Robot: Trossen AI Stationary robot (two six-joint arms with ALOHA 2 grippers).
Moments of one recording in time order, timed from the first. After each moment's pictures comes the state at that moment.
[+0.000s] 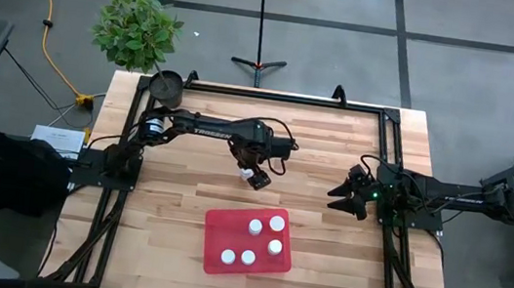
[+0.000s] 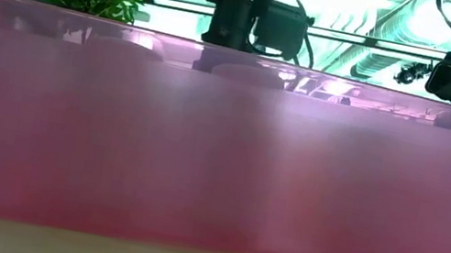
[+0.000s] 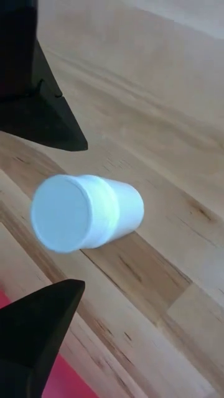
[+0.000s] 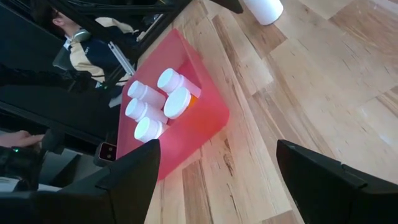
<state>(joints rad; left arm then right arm) 0.13 2.18 1.87 -1.26 0.01 -0.51 -0.08 0.35 0.11 -0.16 -0.30 0.73</state>
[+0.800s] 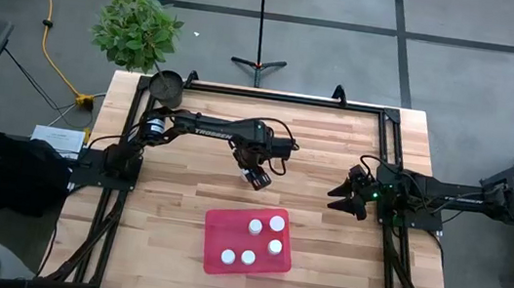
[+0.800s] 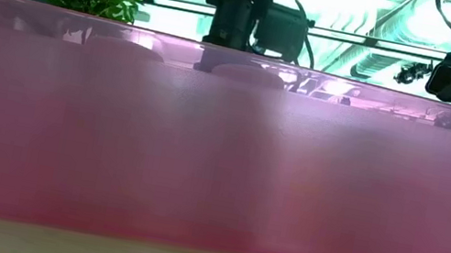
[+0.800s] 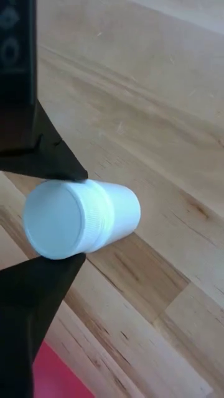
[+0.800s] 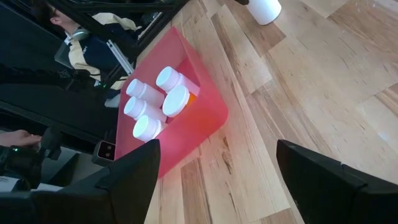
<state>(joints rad) 0.13 2.19 1.87 -1.26 0.02 -0.50 -0.08 0.35 0.11 -0.16 -0.31 0.72</state>
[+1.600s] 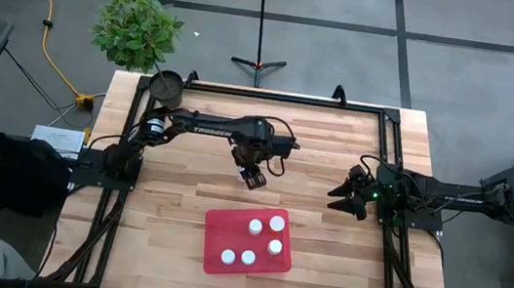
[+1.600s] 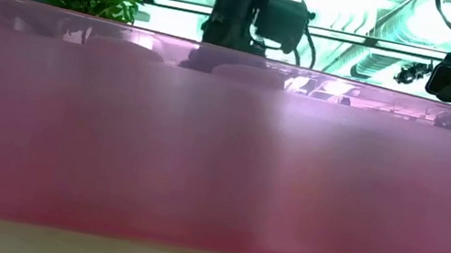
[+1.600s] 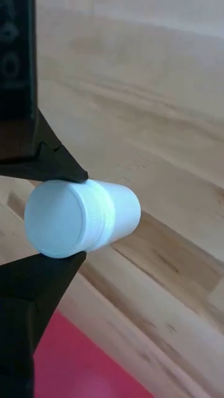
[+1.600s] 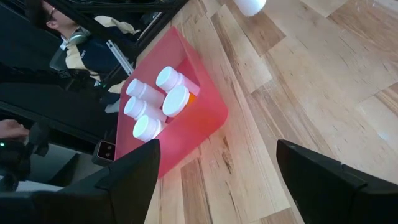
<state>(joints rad) 0.13 2.19 1.95 -1.40 0.04 -0.39 -0.08 0.35 0.11 -0.16 -0.31 0.72</state>
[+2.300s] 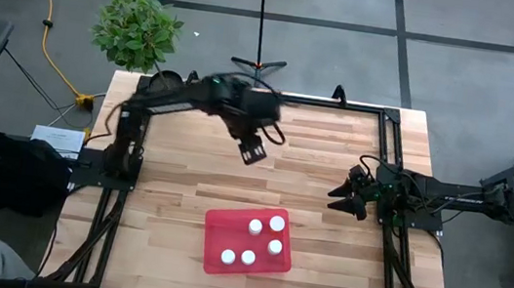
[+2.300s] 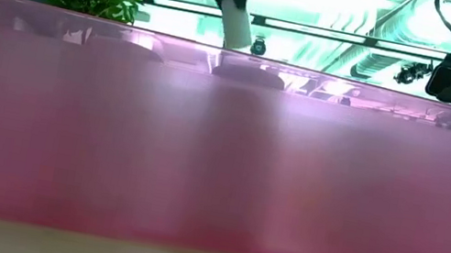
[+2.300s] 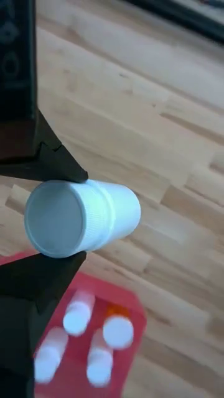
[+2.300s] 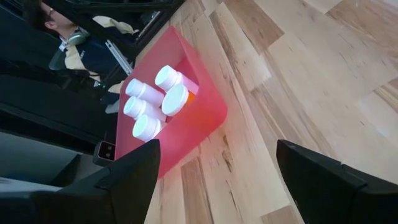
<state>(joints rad) 0.13 2.01 2.34 -1.57 -0.06 -0.34 -0.08 0.35 0.11 -0.17 -0.31 0.74</state>
